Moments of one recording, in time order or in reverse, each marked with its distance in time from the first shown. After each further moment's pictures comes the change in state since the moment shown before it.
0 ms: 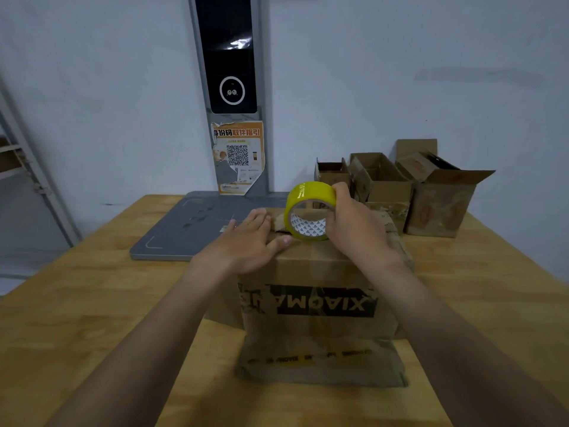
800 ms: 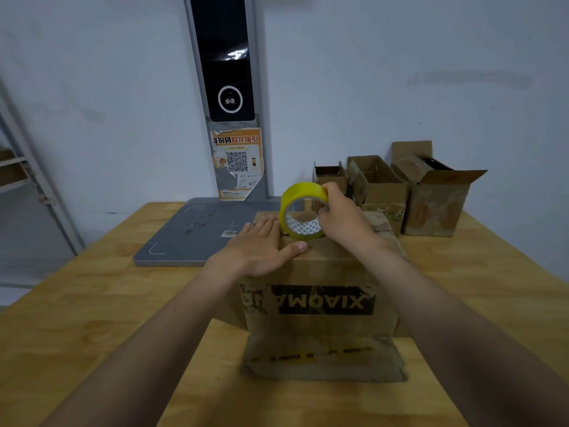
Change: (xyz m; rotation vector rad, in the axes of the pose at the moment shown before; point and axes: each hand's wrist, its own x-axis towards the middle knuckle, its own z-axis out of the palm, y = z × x) left_hand 0.003 0.022 0.002 0.065 -0.016 0.033; right_hand 0.020 -0.005 -0.001 0.269 -0.167 0.081
